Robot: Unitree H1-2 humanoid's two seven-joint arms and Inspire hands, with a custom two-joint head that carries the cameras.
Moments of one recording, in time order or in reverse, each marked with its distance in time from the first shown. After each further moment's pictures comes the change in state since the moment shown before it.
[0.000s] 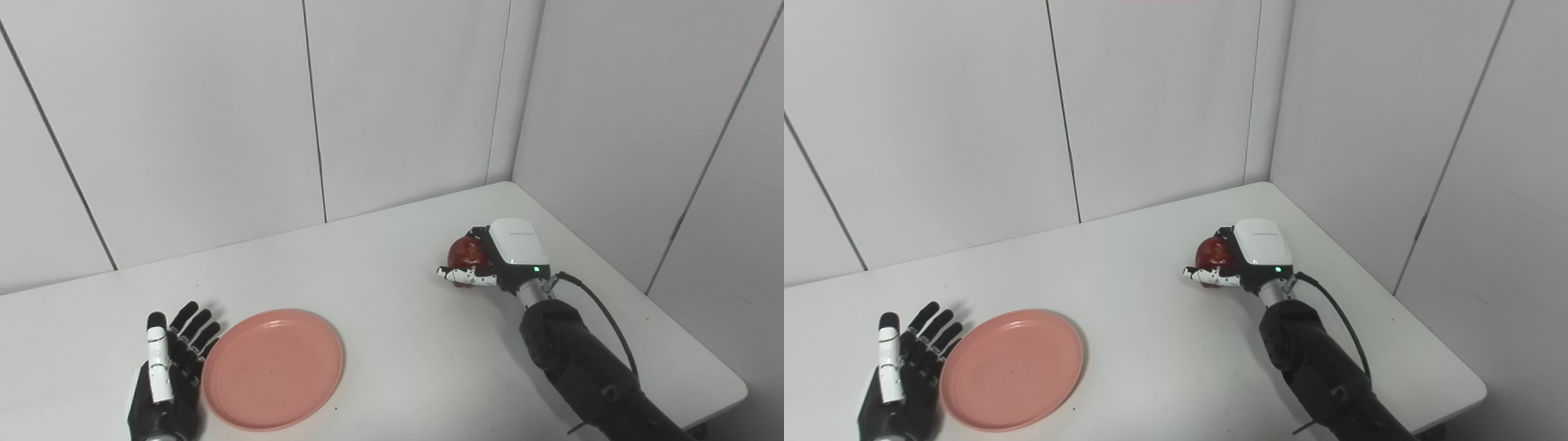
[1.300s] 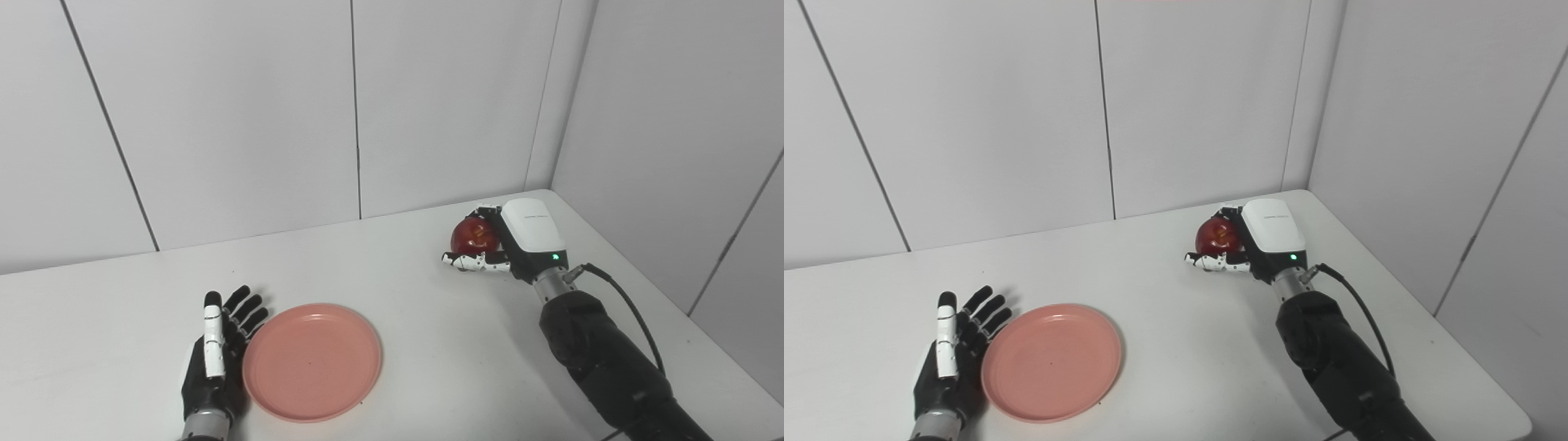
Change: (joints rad) left arm 0.003 -0.044 -0.036 -0.002 0.057 0.009 0.028; right arm -0.043 -0.013 0.029 -0.159 0.009 -0.102 0.063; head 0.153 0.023
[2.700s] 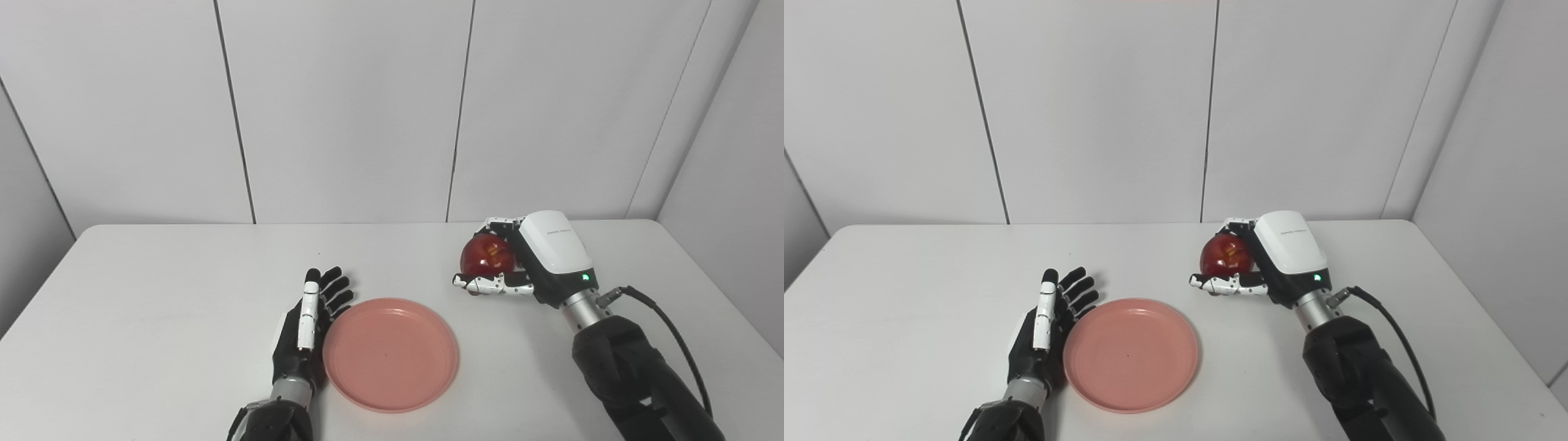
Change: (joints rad) left arm -0.004 -0.014 -0.037 0.055 0.004 -0.080 0.055; right arm -0.038 0.096 0.102 -0.179 -0.015 -0.047 0.167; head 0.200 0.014
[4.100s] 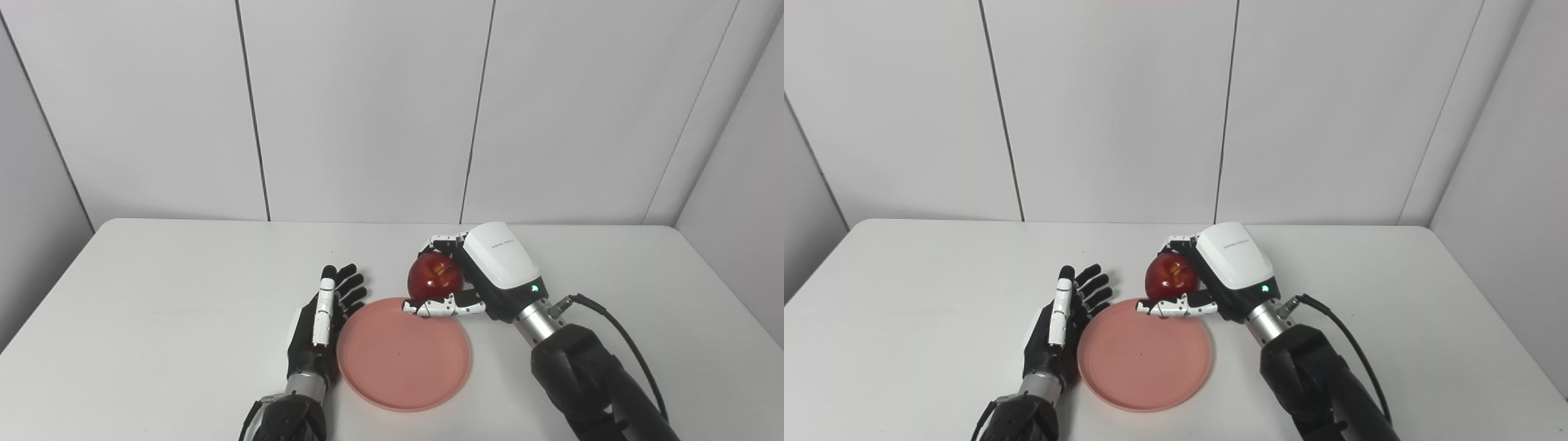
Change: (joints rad) left arm -0.014 -0.002 -0.016 0.034 0.019 -0.032 0.018; right arm -0.029 0.116 0.087 -0.030 -0.056 -0.061 0.098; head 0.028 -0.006
